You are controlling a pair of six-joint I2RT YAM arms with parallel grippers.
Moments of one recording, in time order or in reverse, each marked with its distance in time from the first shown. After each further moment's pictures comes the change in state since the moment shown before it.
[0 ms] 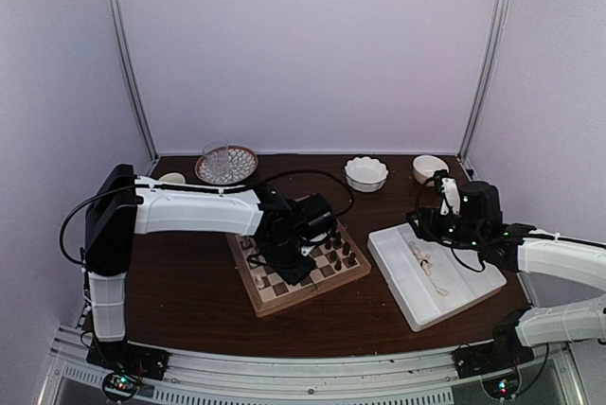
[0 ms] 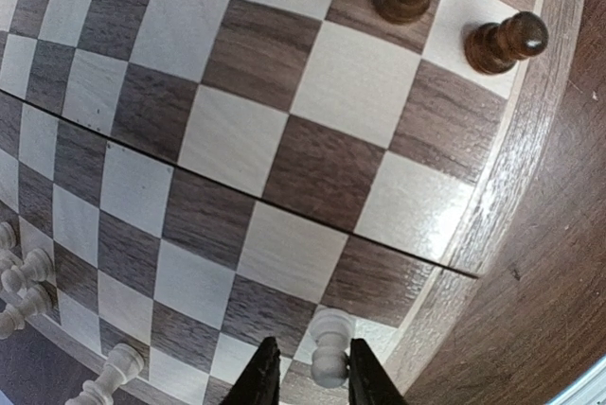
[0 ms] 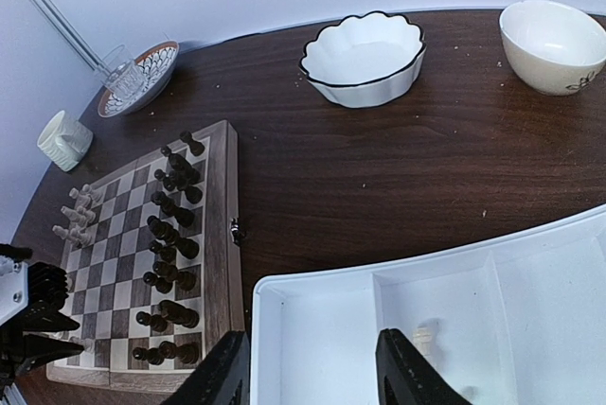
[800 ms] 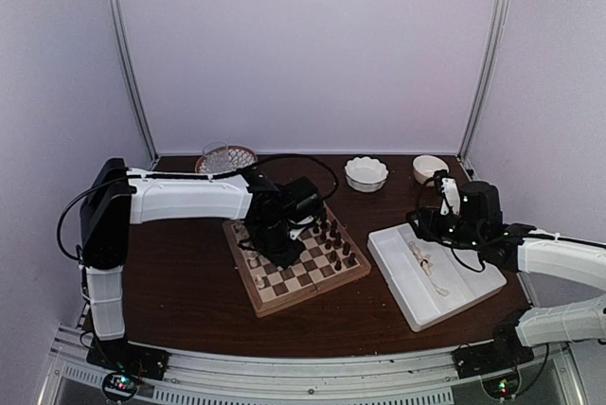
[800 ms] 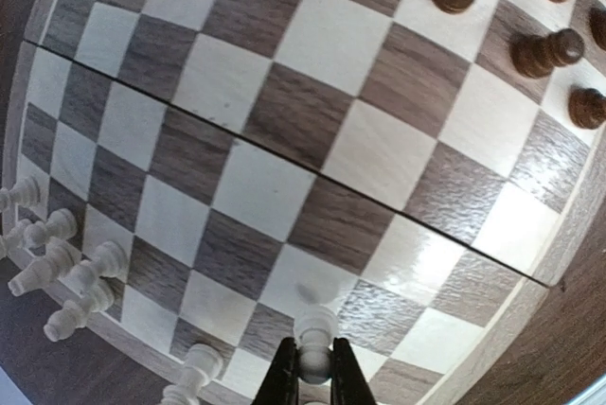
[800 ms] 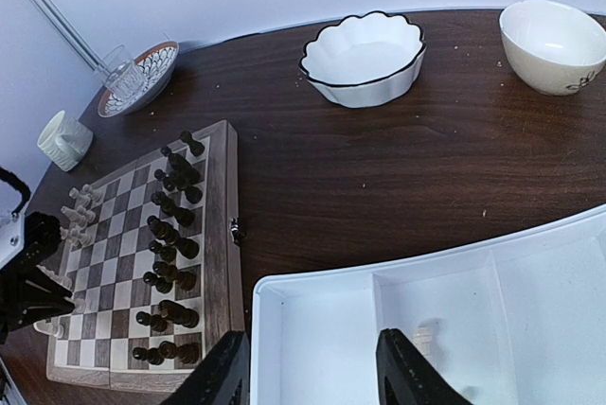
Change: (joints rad) left arm 0.077 -0.018 0.013 -0.029 -0.009 0.013; right arm 0.000 0.000 0.000 0.000 0.000 0.000
